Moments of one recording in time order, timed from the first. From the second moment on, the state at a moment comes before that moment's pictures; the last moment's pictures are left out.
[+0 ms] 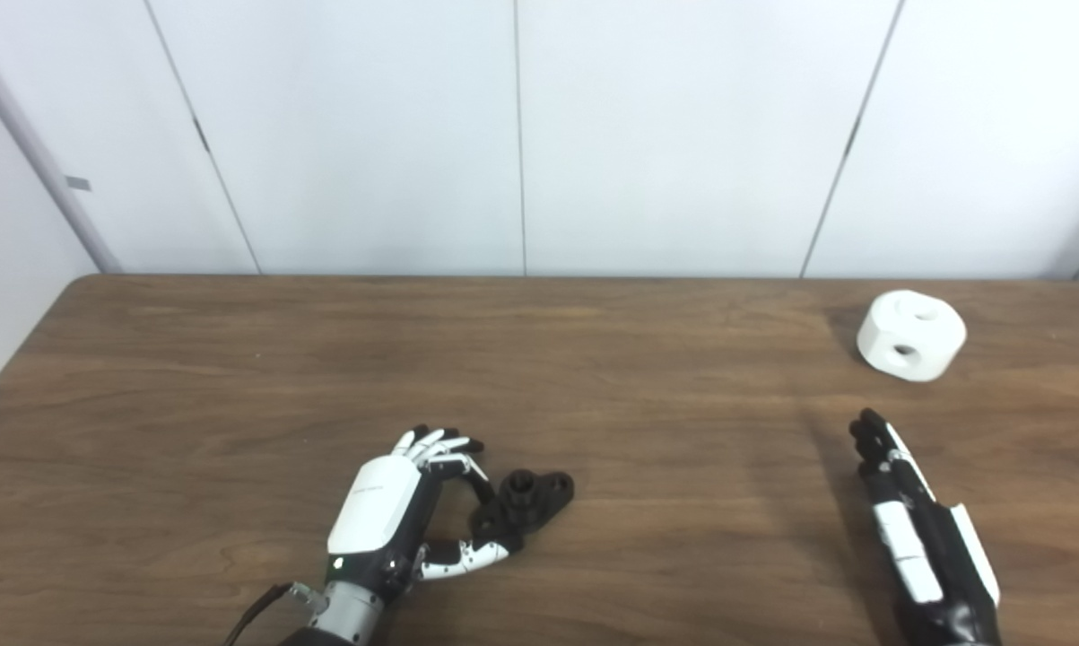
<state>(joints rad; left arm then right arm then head) 0.01 0.27 -0.35 -0.10 0.74 0.01 0.12 0.21 -0.12 -0.09 -0.22 0.04 -0.04 0.02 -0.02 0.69</state>
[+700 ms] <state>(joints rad) 0.02 0.28 -0.33 -0.11 0.74 -0.02 0.11 0.12 -0.14 -0.15 -0.32 -0.24 0.24 -0.12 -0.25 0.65</state>
